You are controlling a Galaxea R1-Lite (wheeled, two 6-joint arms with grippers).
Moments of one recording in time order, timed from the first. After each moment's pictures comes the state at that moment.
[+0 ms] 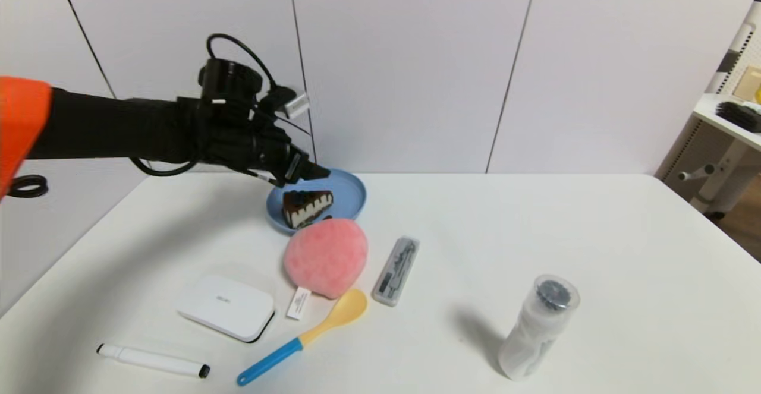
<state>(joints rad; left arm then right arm) -0.28 2.01 -1.58 0.09 -0.27 0.36 0.01 0.00 -0.03 0.09 -0.01 0.04</state>
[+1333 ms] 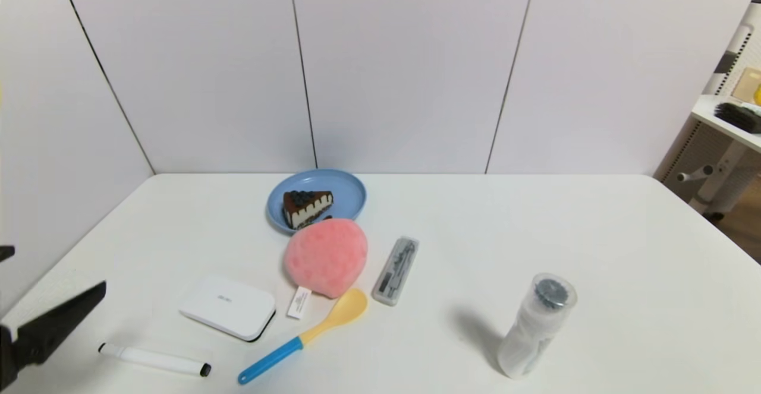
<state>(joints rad) -0.07 0.69 -0.45 -0.03 0.01 0.27 0.01 0.00 -0.03 0.09 -0.02 0.04</state>
